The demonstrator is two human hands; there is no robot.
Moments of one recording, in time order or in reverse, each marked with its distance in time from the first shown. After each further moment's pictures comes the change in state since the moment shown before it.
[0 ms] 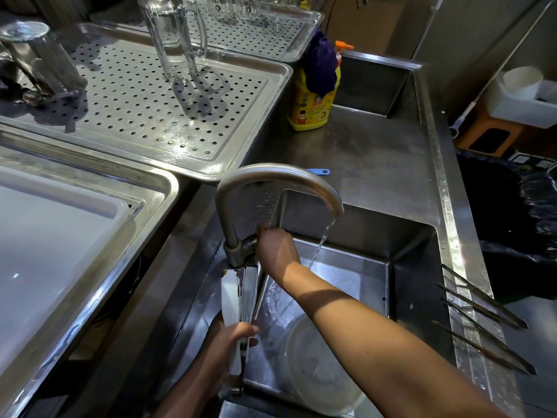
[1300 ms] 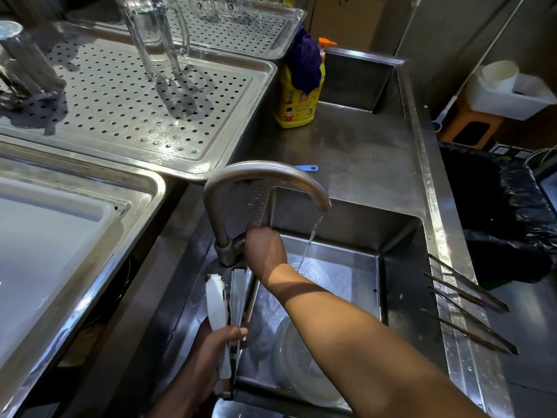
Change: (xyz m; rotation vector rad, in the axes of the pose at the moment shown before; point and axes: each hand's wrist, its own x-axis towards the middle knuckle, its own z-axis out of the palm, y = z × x) left_hand -0.001 -0.017 -0.014 -0.069 -0.034 -0.054; right_hand -0.004 -0.009 0.003 0.017 0.087 0.030
